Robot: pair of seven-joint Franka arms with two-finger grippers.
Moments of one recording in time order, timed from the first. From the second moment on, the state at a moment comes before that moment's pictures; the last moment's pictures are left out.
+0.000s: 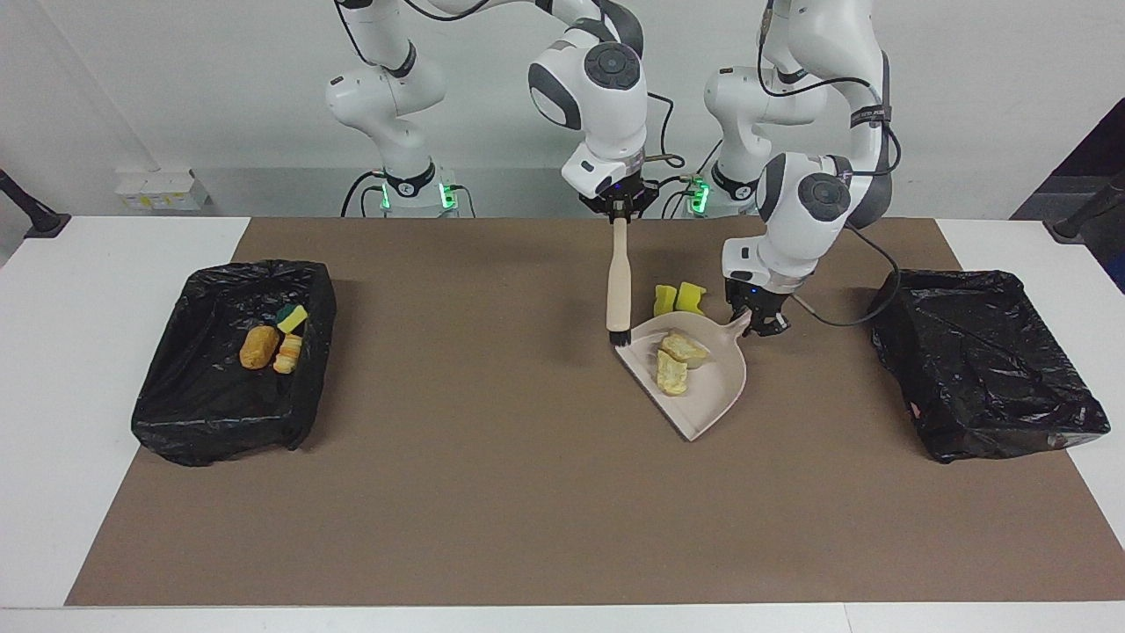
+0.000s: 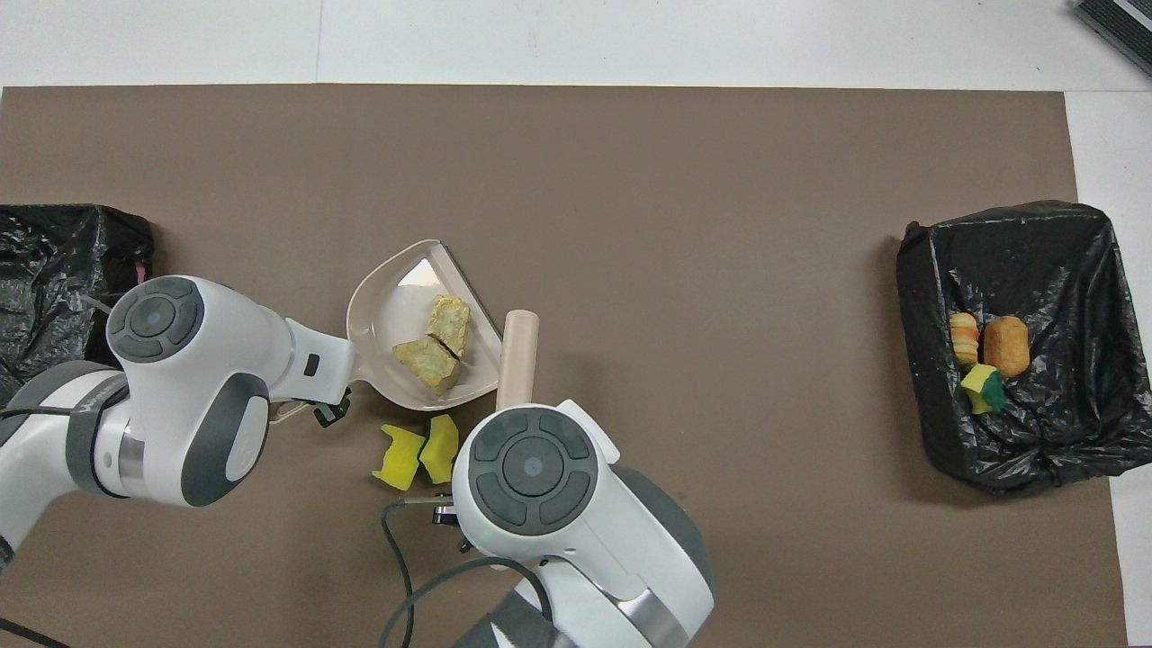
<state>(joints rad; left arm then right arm) -0.23 0.03 -0.04 -2.22 -0.05 2.20 0.83 0.46 0.14 0.37 -1.79 0.21 1.88 0.84</state>
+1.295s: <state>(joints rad) 0.06 -0.18 -0.05 -2.30 0.26 1.94 1.23 0.58 0.17 0.37 -1.87 0.19 1.91 0.90</state>
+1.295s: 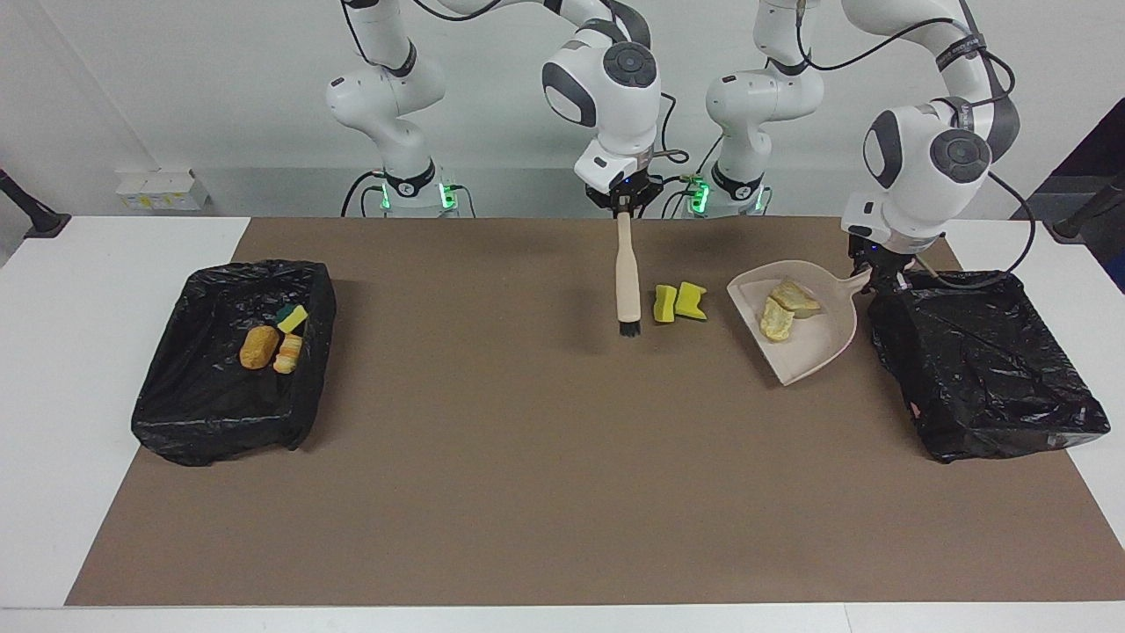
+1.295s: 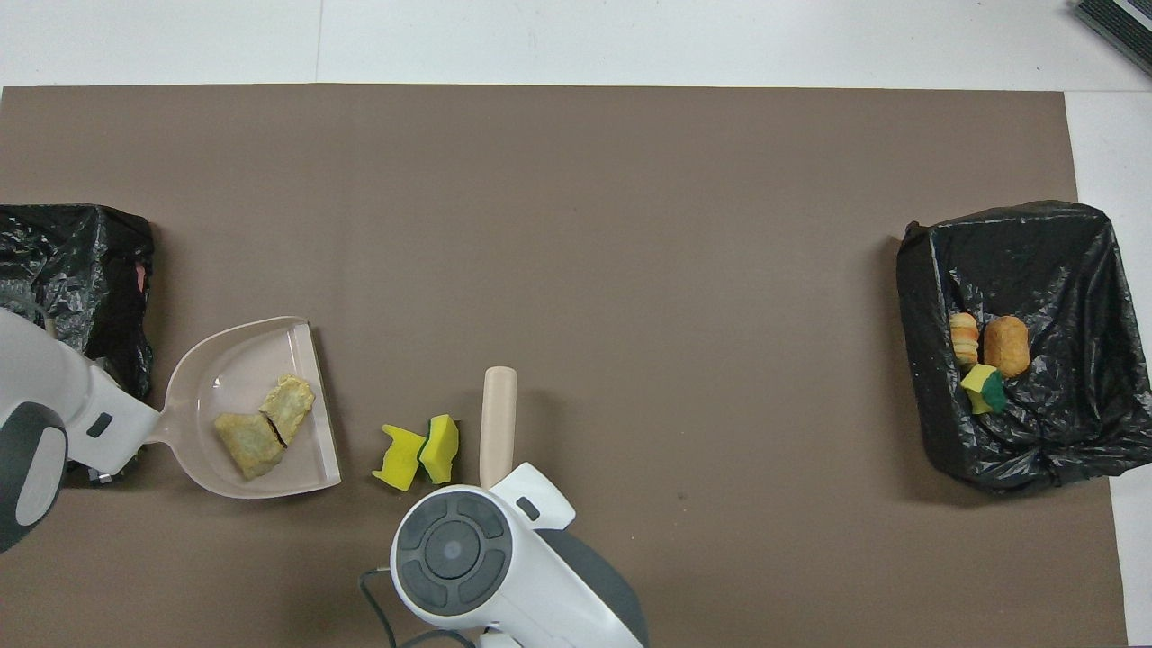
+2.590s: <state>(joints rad) -0.14 -0.26 -0.06 -2.50 0.10 2.07 1.05 0.71 0.39 0.37 -1.77 0.23 2.26 0.96</state>
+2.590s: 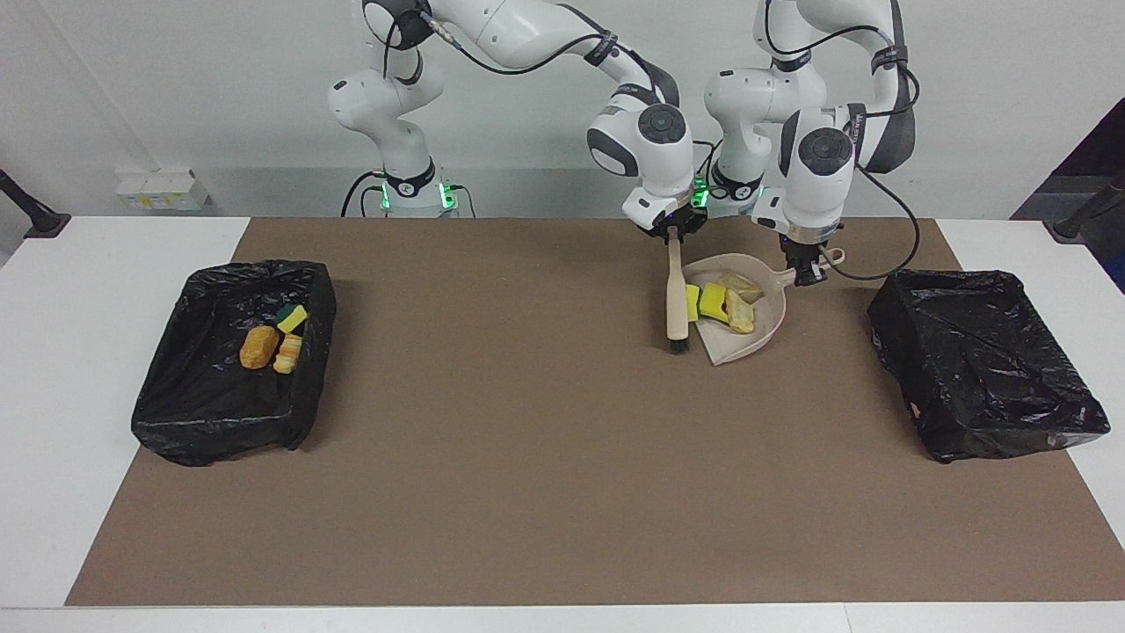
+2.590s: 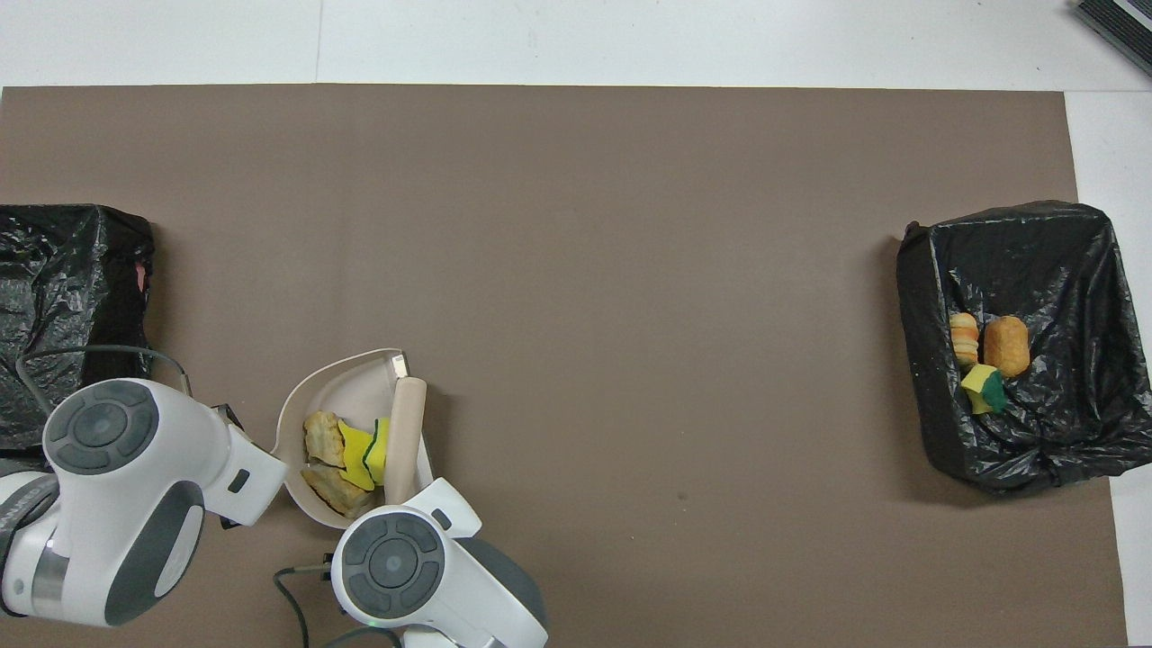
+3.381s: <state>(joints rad) -0.08 -0.24 -0.04 -2.50 -0.03 2.13 1.08 0.71 0.37 0.35 -1.75 0.03 2.11 0.96</state>
